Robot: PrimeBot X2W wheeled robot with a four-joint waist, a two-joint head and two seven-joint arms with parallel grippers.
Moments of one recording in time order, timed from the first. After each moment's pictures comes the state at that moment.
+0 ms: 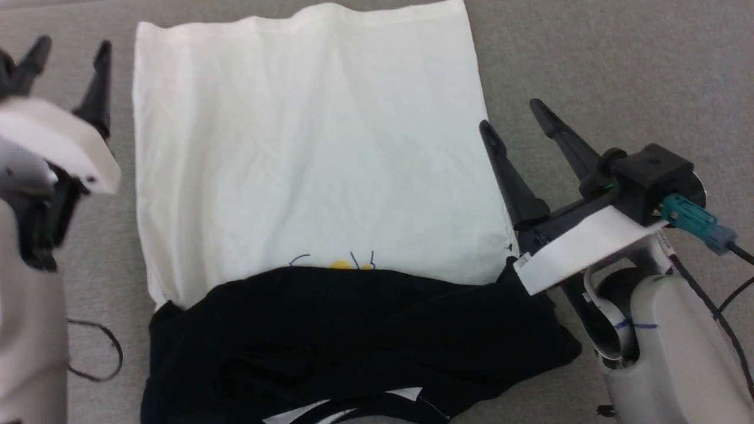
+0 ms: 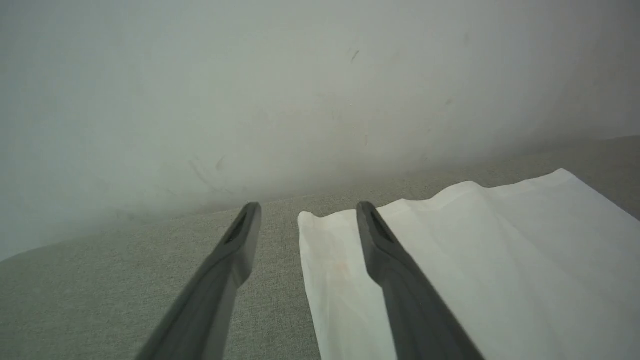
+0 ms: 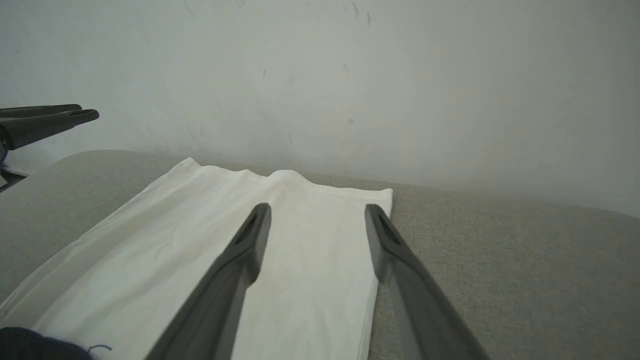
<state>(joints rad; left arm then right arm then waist) -0.58 0.38 0.08 0.09 -0.26 -0.12 0.30 -0.36 -0.05 0.21 -0.11 0.20 0.13 0.13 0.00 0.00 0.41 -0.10</state>
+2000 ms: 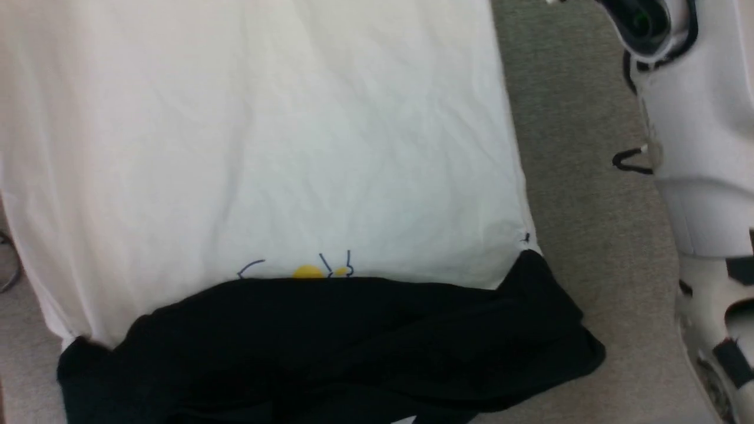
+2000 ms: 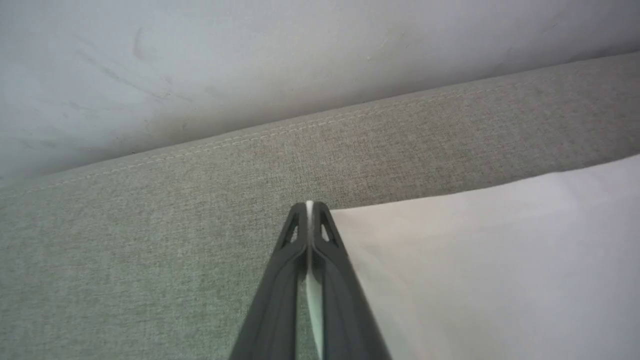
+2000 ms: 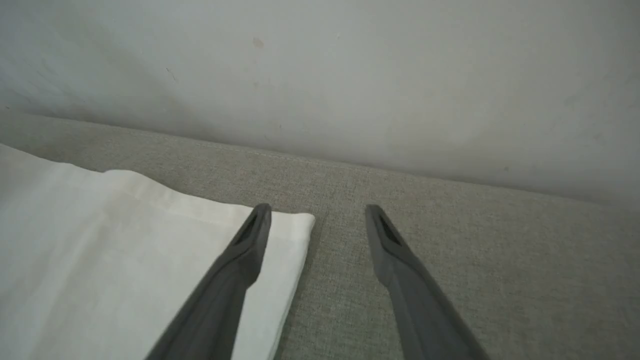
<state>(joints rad) -1.08 0.56 -0.04 0.22 -0.30 -0.05 0.89 -1.20 -0.05 0.19 0.48 0.35 0.13 0.42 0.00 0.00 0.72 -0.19</state>
